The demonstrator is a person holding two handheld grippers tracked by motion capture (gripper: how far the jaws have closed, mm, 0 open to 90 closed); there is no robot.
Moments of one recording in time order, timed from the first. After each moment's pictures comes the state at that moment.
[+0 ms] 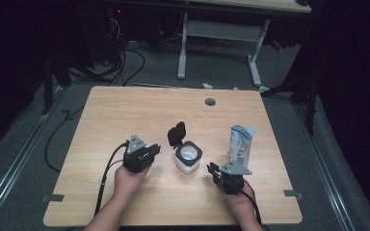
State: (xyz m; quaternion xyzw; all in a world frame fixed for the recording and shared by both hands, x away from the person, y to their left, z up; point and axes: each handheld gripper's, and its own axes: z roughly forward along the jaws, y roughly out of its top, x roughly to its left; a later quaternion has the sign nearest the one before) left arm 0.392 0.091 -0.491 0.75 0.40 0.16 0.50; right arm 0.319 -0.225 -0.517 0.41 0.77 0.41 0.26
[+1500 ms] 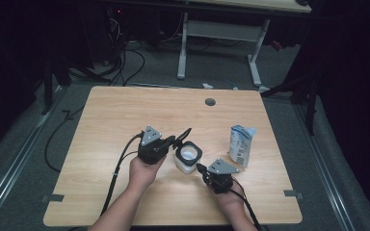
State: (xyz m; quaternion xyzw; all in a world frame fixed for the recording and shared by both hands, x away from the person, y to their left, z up) left arm 0.396 0.049 -0.464 0.74 0.37 0.16 0.54; right arm 0.325 -0.194 -0.519 0.37 0.79 0.42 0.25
